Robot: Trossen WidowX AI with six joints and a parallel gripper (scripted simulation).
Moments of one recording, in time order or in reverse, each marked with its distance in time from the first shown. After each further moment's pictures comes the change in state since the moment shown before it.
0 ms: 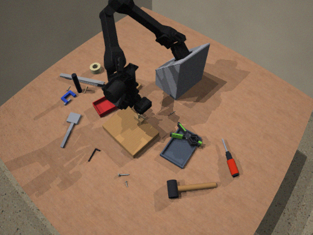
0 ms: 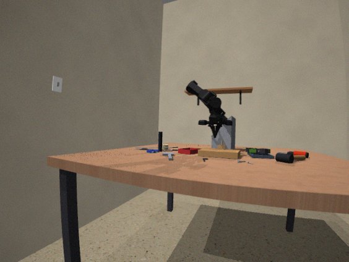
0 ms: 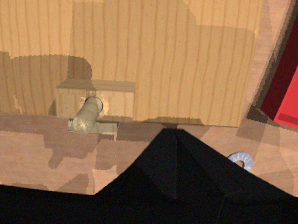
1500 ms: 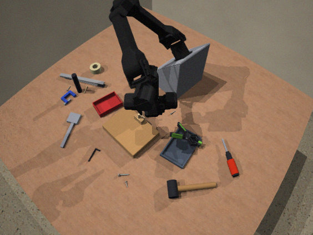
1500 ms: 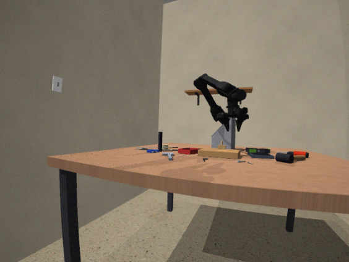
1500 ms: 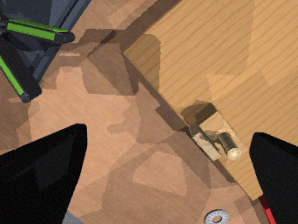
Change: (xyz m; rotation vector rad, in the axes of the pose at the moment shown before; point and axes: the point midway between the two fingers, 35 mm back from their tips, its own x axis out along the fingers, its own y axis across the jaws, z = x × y) arm -0.039 0.099 -0.015 -0.780 -0.043 0.040
